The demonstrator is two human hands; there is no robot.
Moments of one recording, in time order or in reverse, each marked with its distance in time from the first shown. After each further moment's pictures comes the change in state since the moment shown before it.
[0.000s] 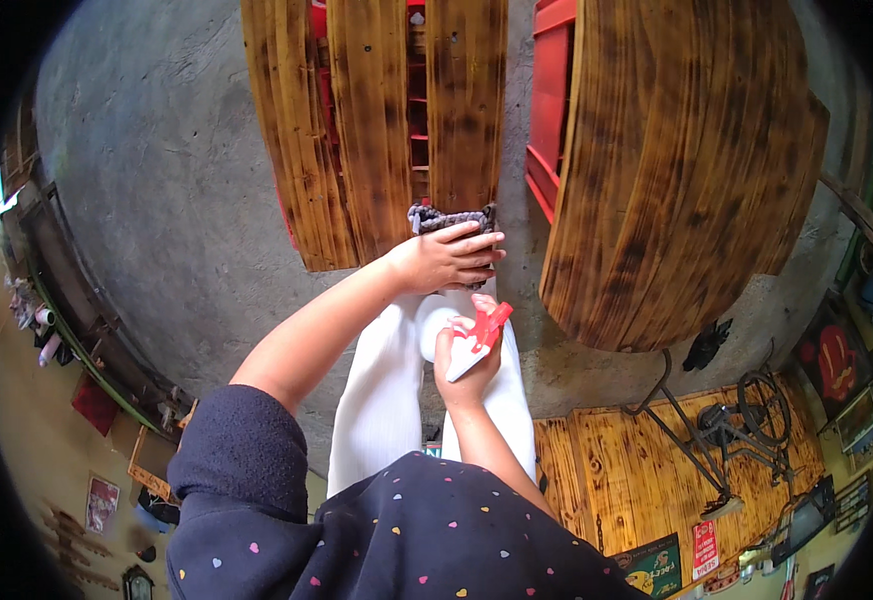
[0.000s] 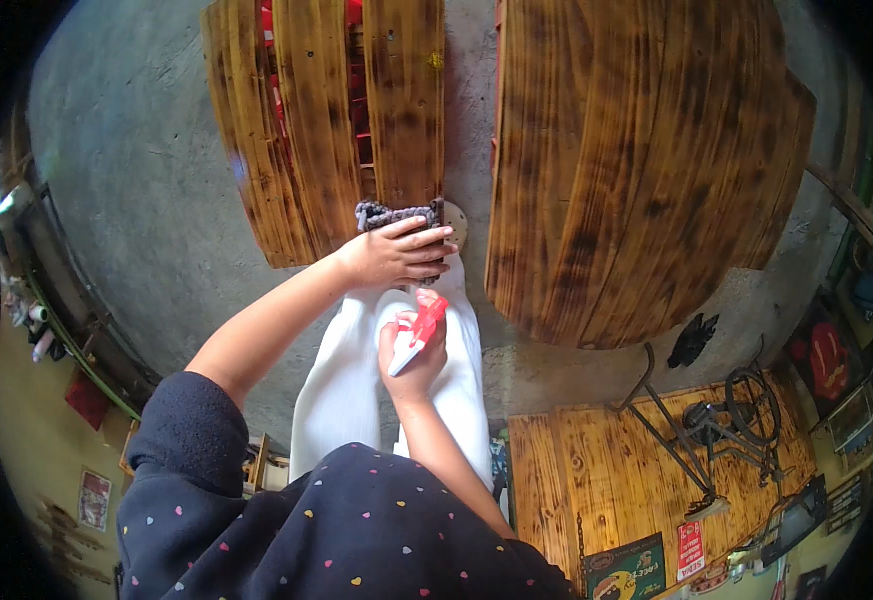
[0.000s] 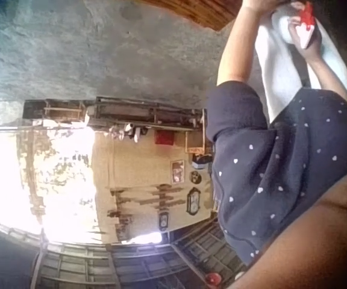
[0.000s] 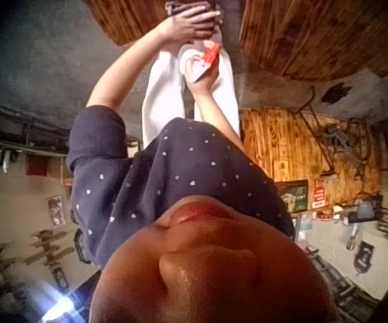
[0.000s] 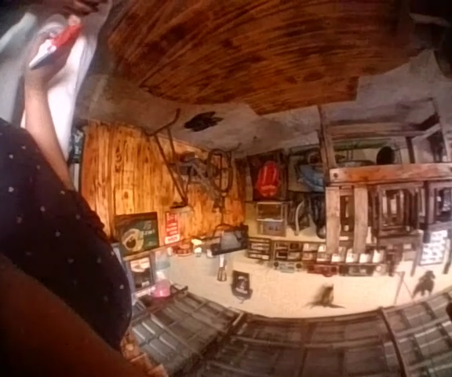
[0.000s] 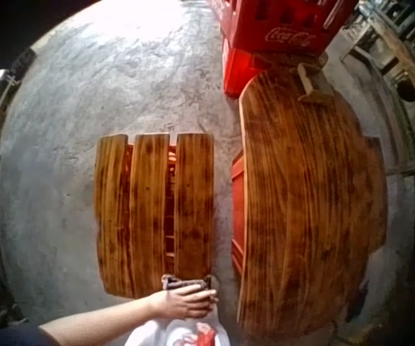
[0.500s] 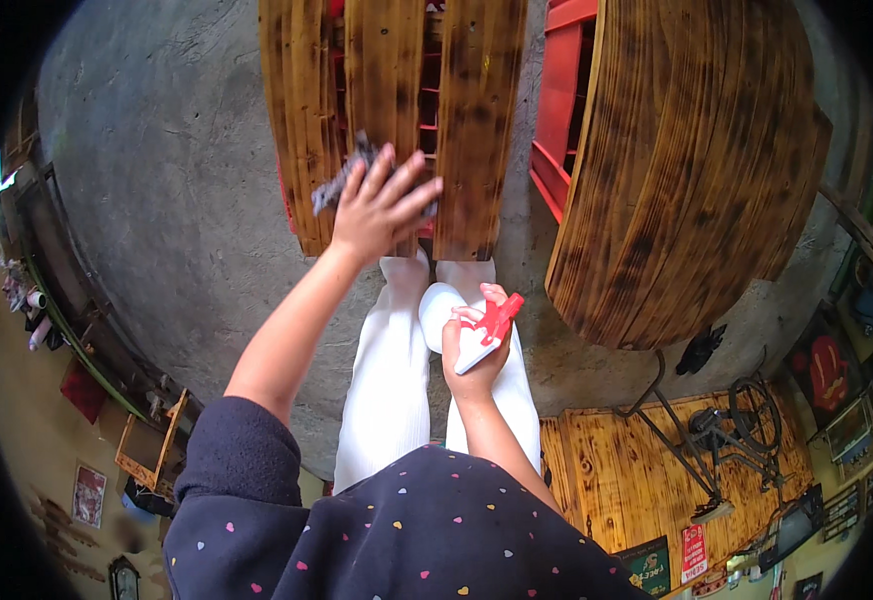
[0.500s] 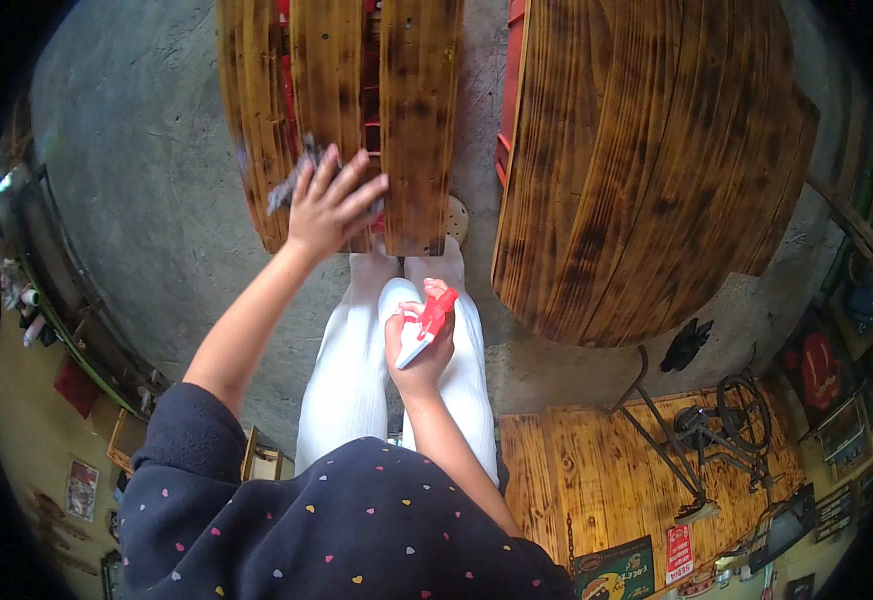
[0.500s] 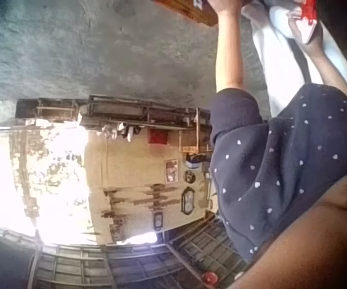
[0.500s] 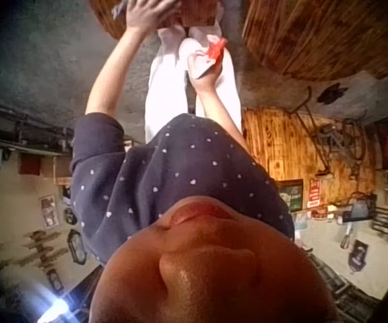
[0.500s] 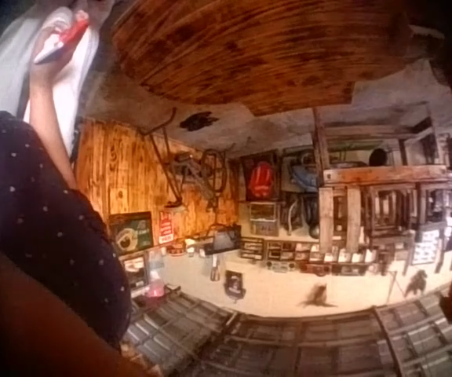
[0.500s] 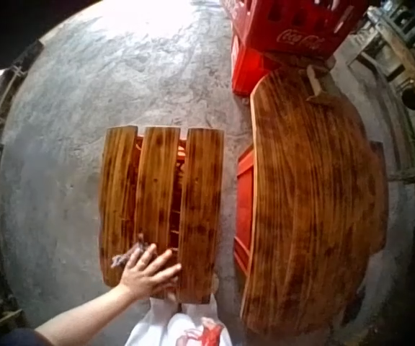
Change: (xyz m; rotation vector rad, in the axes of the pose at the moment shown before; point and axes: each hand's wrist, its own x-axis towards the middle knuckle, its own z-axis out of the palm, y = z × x) left_hand -0.060 -0.012 0.004 0.167 0.212 -0.809; right_hand 0.002 0.011 -0.006 0.035 -0.063 -0.083
